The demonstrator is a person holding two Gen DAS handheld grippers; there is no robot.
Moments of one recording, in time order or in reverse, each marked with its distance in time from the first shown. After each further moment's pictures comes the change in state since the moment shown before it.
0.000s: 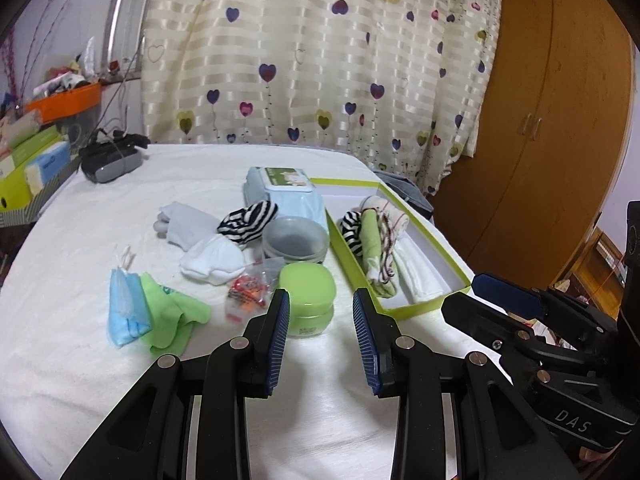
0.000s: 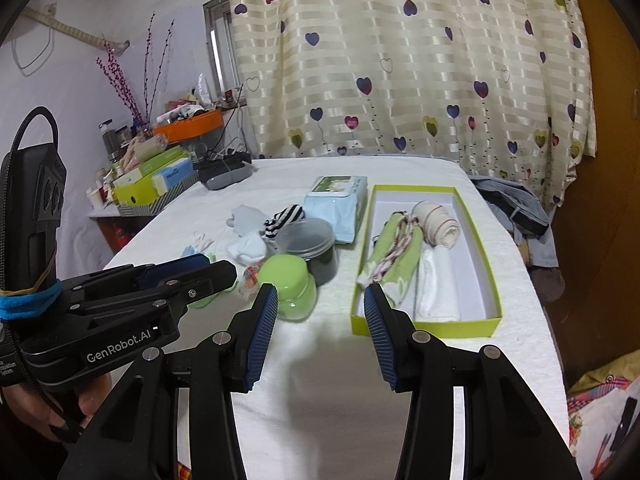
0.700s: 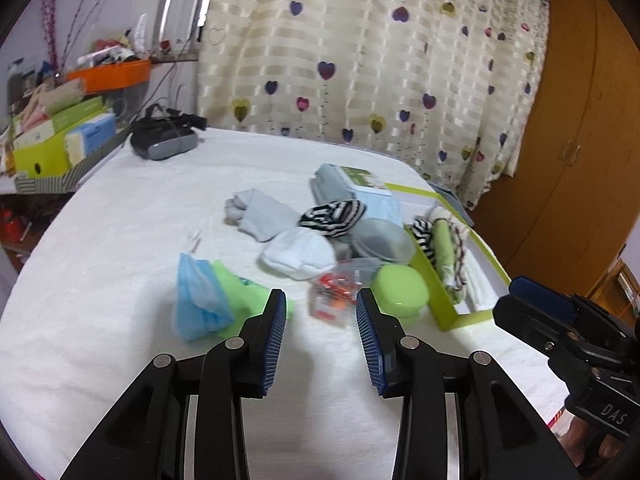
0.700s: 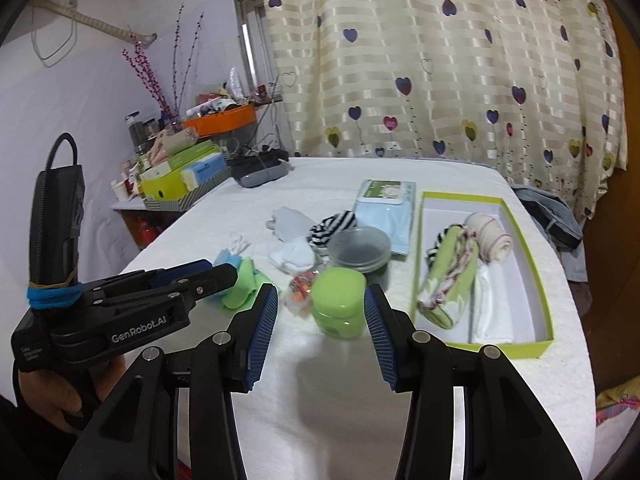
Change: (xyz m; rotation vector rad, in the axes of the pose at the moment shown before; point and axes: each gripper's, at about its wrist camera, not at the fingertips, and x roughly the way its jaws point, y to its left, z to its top) left arm -0.004 0.069 -0.004 -0.111 -0.003 0.103; right arm 0.022 0.036 0.009 -0.044 0.007 0.106
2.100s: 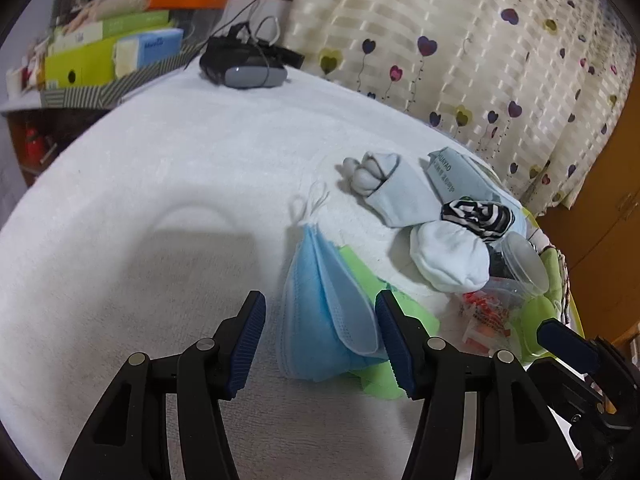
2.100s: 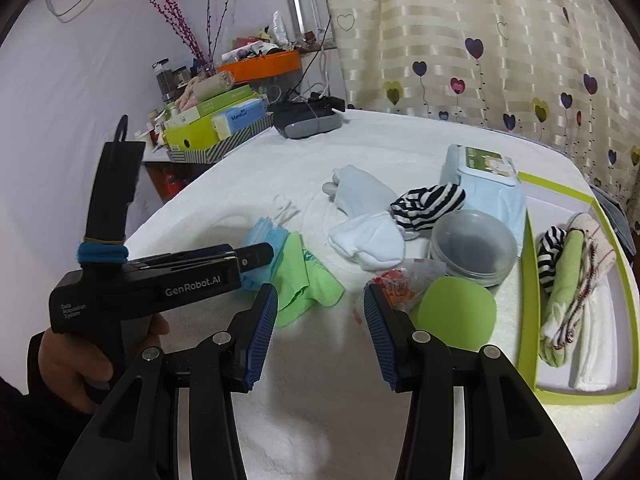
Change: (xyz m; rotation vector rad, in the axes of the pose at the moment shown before) left arm 0.076 0.108 0.000 -0.224 0.125 0.095; right arm 0.095 0.046 0.005 -0.089 0.165 0.118
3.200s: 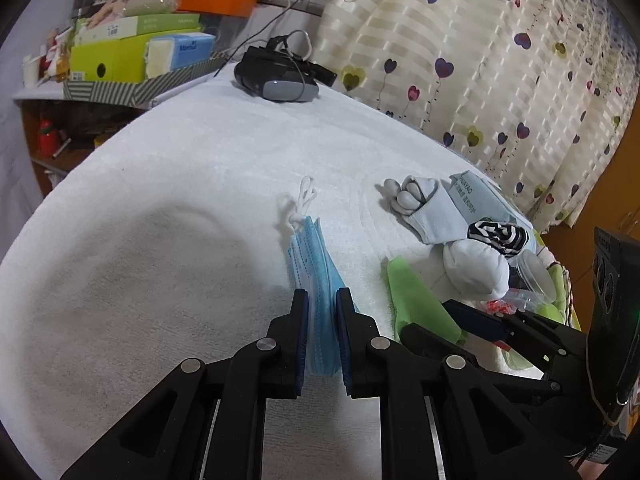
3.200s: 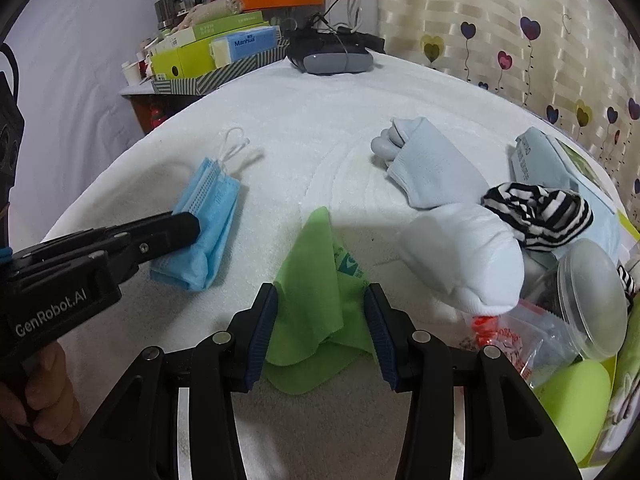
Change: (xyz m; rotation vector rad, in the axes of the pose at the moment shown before) left arm -0.020 0.043 0.001 -0.040 -0.052 0.005; right arm 0.105 0.033 0.012 -0.120 0.196 -0.058
